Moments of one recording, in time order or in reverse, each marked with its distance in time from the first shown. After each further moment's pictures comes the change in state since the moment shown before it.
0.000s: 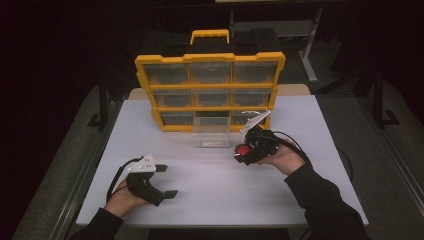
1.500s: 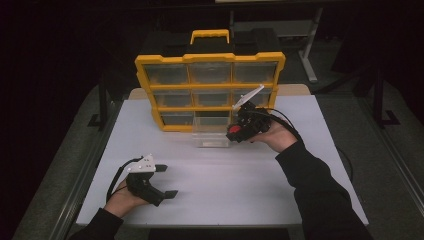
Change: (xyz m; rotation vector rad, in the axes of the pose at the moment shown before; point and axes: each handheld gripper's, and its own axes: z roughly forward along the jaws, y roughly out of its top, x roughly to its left) left arm 0.000 0.000 -0.001 -0.003 0.000 0.002; right arm -0.021 0.055 -0.014 -0.049 -0.008 0.008
